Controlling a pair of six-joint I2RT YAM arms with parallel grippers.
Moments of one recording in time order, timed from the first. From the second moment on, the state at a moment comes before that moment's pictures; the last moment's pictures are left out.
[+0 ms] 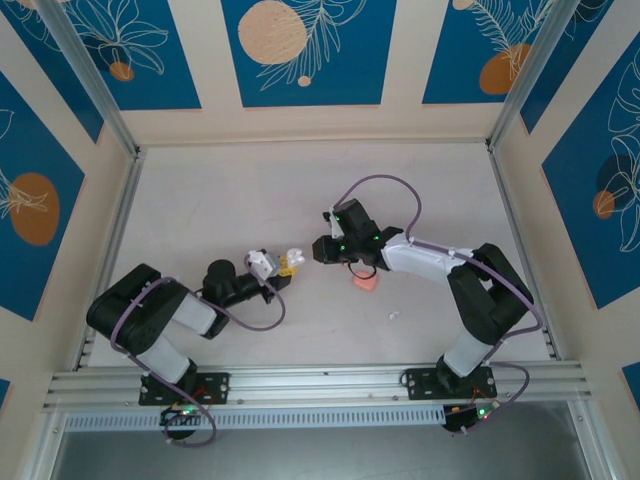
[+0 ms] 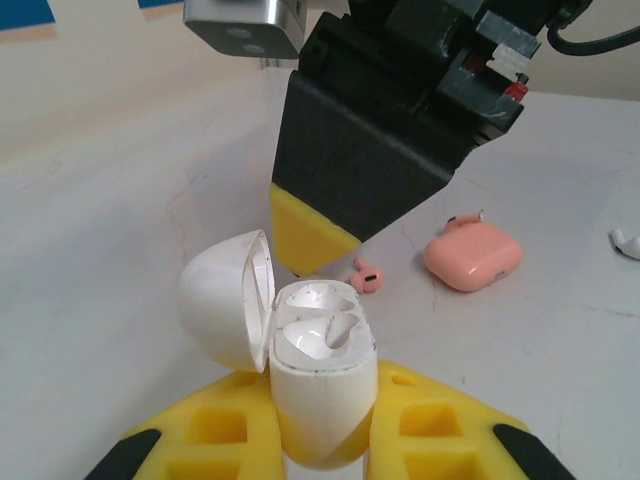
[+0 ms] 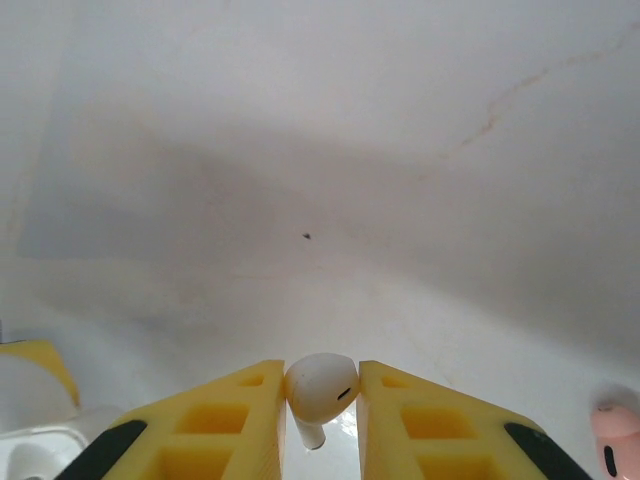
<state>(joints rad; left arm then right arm) -0.53 1.60 0.21 1.24 0.49 0.13 0.67 1.64 0.97 -0.17 -0.24 0.53</state>
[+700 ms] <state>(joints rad) -0.54 1.60 0.24 1.27 0.45 0.11 0.73 1.44 0.80 0.17 -0.24 0.55</state>
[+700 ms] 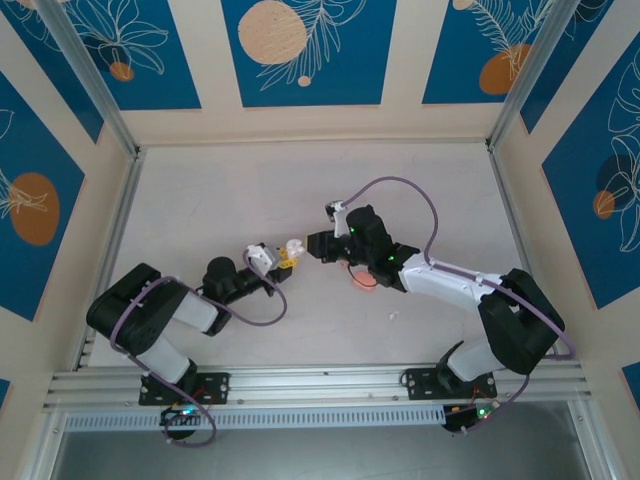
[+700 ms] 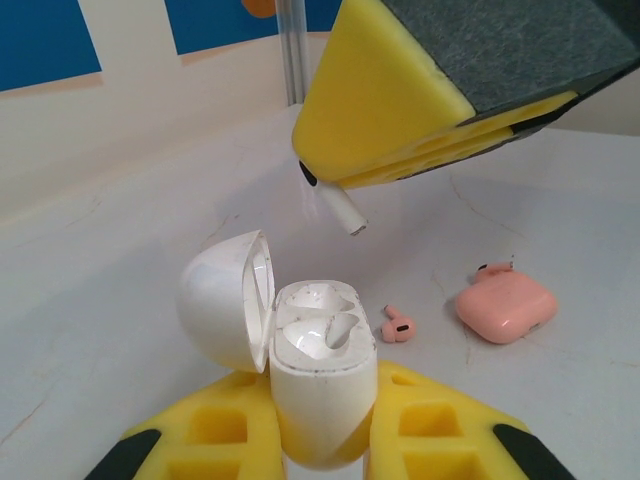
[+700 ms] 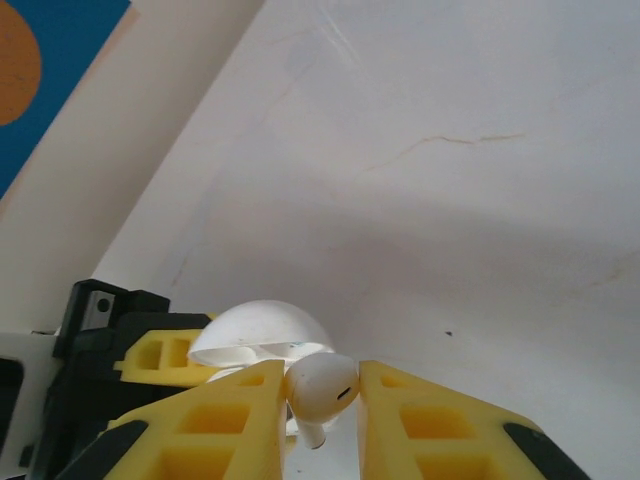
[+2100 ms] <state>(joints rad) -0.54 1.48 0.25 1.26 0.40 0.02 0.82 1.45 0.76 0.42 -0.16 0.54</state>
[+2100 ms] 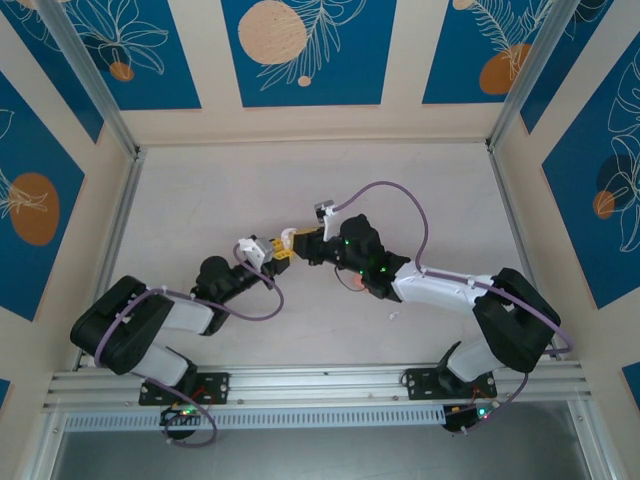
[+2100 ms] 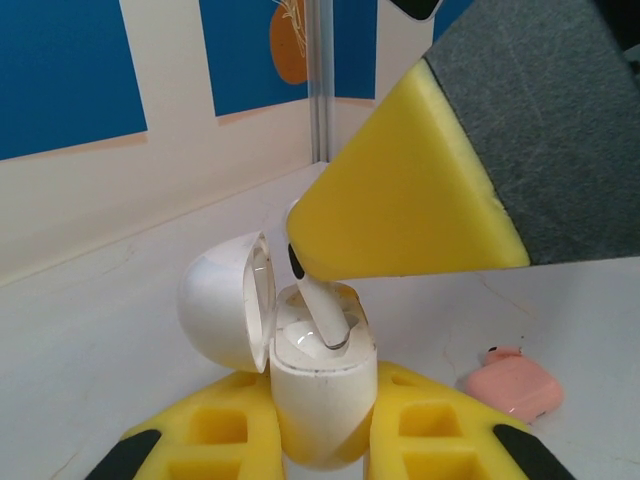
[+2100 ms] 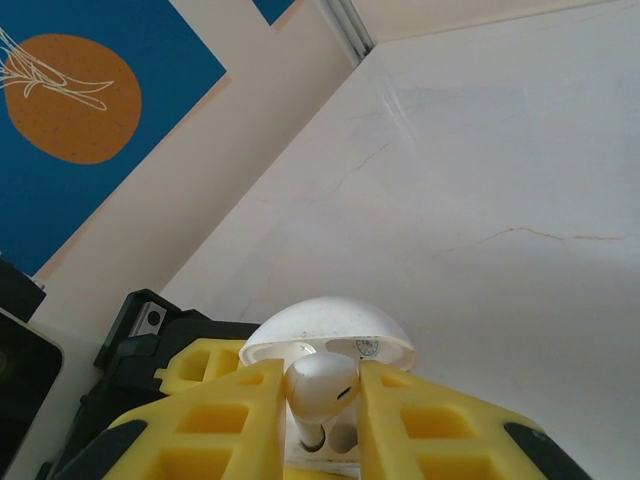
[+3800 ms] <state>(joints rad) -0.54 1.46 0.25 1.27 0.48 0.09 0.70 1.24 0.85 -0.01 -0.44 0.60</state>
